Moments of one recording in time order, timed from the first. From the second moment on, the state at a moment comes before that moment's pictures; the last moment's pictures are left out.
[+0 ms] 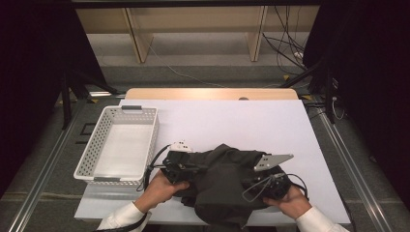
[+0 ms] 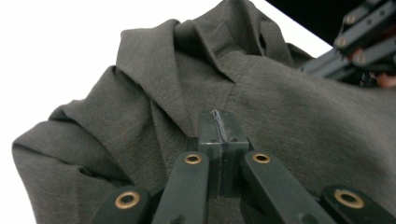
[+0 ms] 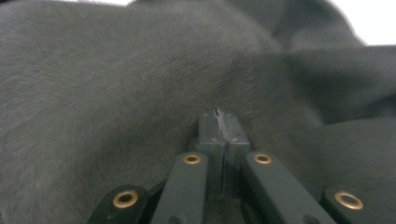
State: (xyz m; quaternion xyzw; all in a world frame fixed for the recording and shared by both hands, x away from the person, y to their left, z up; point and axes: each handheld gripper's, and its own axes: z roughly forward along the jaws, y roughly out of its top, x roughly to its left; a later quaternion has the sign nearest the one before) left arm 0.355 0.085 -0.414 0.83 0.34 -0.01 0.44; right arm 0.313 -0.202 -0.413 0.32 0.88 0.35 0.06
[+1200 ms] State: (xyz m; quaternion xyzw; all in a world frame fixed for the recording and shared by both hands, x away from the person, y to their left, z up) left arm 0.375 0.091 -0.456 0.79 0.48 -0.09 0.35; right arm 0.329 -0.228 -0.458 0.52 0.79 0.33 -0.01
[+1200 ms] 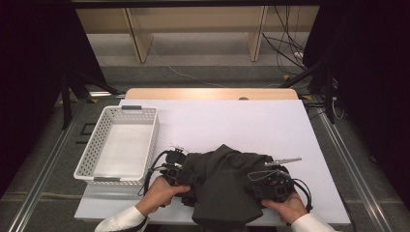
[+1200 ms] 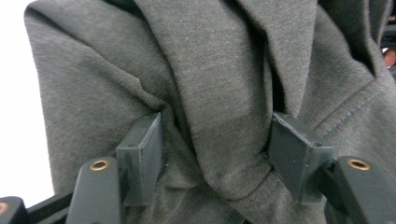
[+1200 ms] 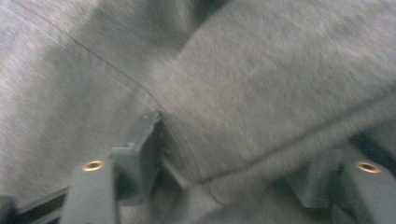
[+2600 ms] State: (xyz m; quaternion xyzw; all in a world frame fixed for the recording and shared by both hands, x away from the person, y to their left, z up) left arm 0.374 0.110 -0.450 0.84 0.43 -0.01 0.32; right arm 0.370 -0.255 -0.429 0.52 0.77 0.37 0.02
